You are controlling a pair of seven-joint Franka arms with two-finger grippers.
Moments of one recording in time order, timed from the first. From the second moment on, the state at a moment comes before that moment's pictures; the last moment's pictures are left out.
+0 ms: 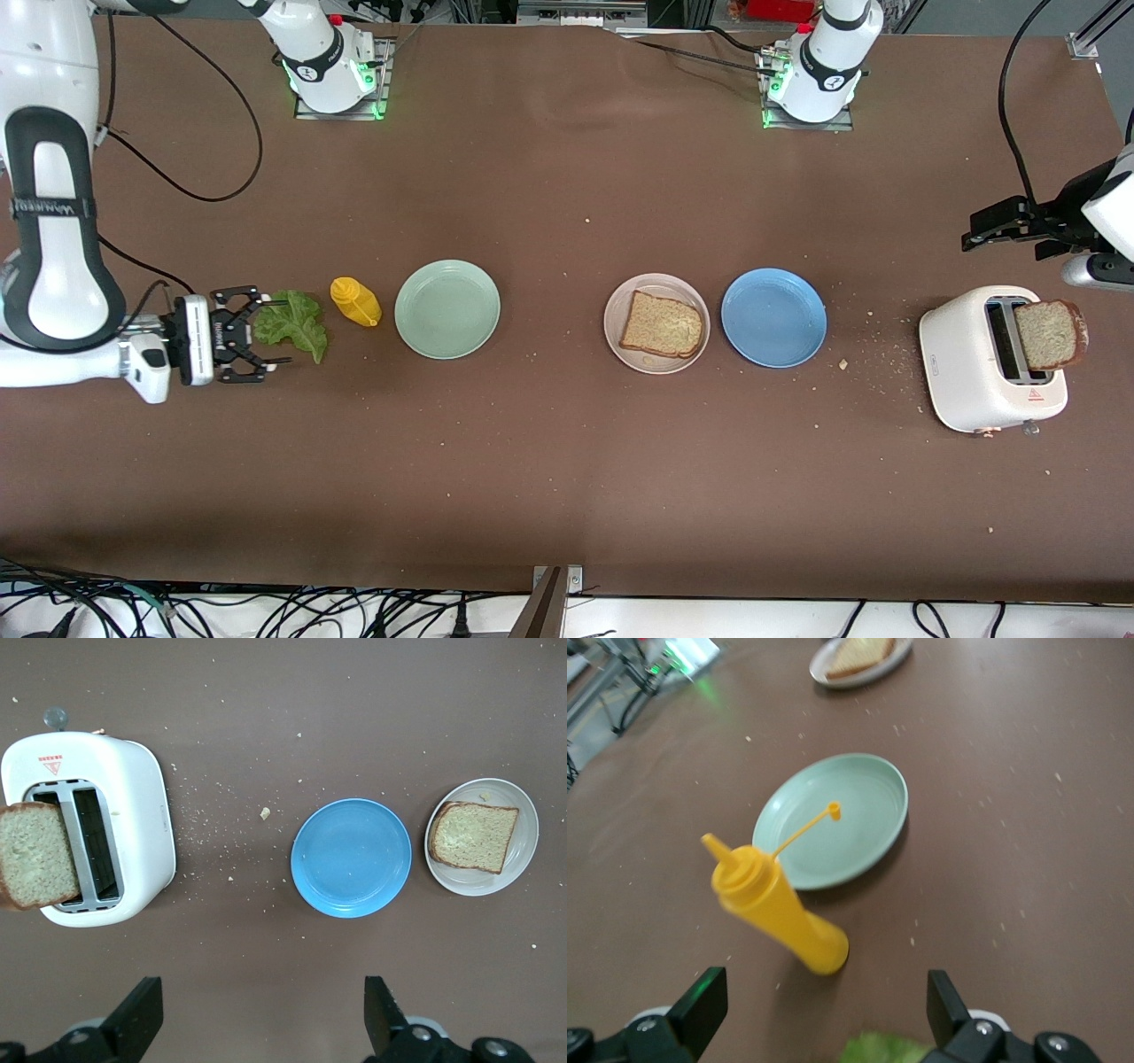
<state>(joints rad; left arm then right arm) 0.02 0.14 0.04 -1.47 -0.07 1.49 0.12 -0.10 0.63 -0.07 -1.49 0.64 1.62 -1.80</state>
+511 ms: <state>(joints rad) 0.05 0.14 0.04 -1.47 -0.07 1.49 0.12 -0.04 0.52 -0.06 -1.52 0.28 1.73 -1.03</state>
